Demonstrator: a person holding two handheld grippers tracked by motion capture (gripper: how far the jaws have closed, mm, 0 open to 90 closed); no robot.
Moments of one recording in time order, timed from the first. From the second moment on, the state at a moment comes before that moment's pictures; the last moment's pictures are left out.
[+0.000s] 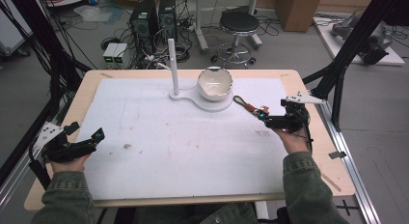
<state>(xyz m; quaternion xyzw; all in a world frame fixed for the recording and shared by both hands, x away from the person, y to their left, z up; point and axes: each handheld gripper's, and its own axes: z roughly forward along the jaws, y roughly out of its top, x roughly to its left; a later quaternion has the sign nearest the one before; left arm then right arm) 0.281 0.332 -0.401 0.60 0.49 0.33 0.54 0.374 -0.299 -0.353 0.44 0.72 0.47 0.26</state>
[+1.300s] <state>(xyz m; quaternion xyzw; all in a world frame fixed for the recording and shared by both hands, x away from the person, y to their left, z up) 0.282 0.333 -0.401 0.59 0.49 0.32 0.55 0.434 -0.292 -0.336 0.45 0.77 0.41 0.21</state>
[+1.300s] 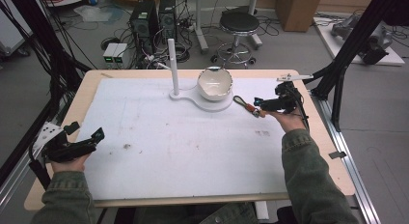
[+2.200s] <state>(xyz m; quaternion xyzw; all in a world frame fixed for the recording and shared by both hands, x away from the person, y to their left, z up) 0.282 0.333 -0.401 0.60 0.49 0.32 0.54 0.495 -0.275 -0.344 0.46 0.79 0.37 0.15</state>
